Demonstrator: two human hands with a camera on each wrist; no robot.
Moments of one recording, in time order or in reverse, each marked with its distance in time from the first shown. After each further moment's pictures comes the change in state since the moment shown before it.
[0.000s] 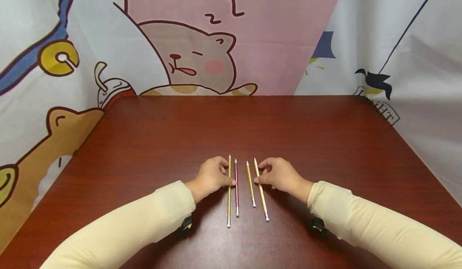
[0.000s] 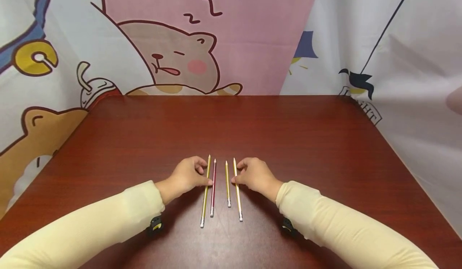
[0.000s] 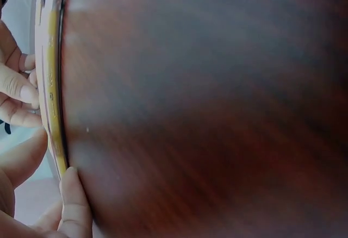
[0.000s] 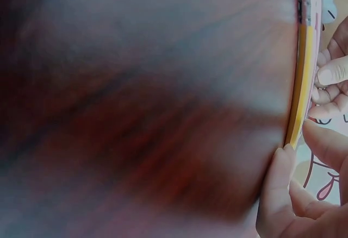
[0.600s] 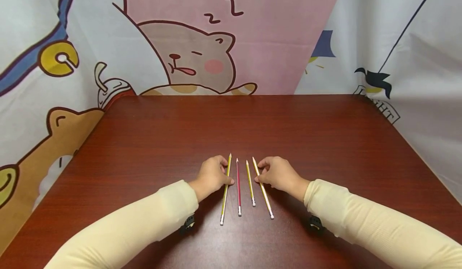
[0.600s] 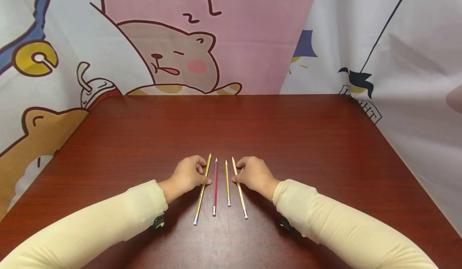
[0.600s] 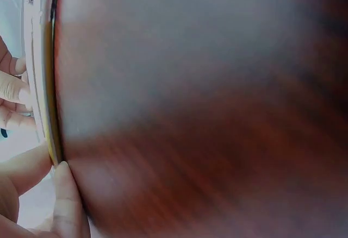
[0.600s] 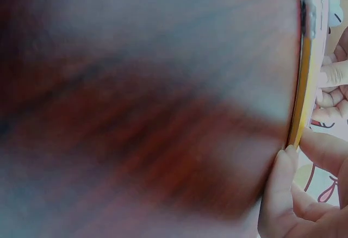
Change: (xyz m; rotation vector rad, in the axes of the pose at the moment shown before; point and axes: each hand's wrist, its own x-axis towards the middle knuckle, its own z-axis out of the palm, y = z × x) left_hand 0.001 0.003 0.005 0.135 0.082 0.068; right_hand 0.001 -0.001 0.001 -0.077 0.015 -0.035
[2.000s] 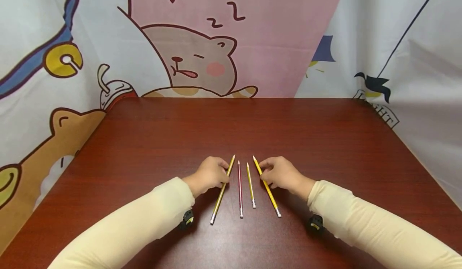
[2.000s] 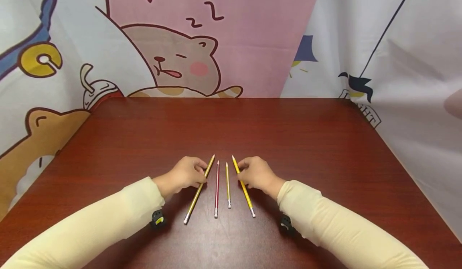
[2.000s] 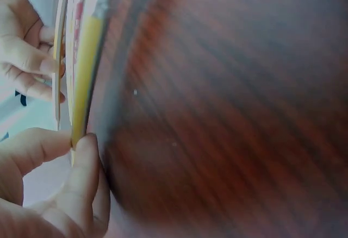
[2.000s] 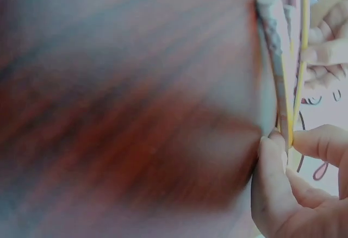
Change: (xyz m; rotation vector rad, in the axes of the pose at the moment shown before) left_hand 0.003 -0.001 -0.009 -0.330 -0.127 -0.118; right_hand 0.002 0.003 -0.008 0.227 -0.080 0.055
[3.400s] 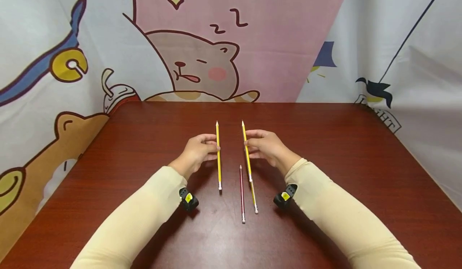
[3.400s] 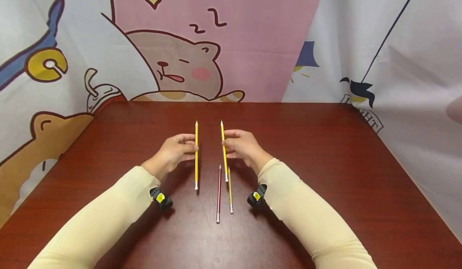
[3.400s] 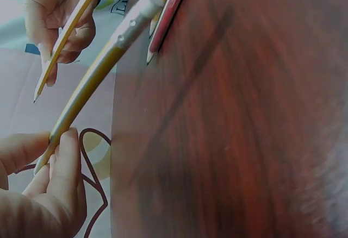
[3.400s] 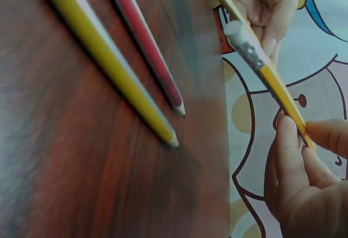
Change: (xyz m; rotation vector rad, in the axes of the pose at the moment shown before) left_hand 0.039 0.012 -0.053 -0.462 0.107 -0.016; right_hand 0.064 -0.047 -0.005 0.505 0.007 0.011
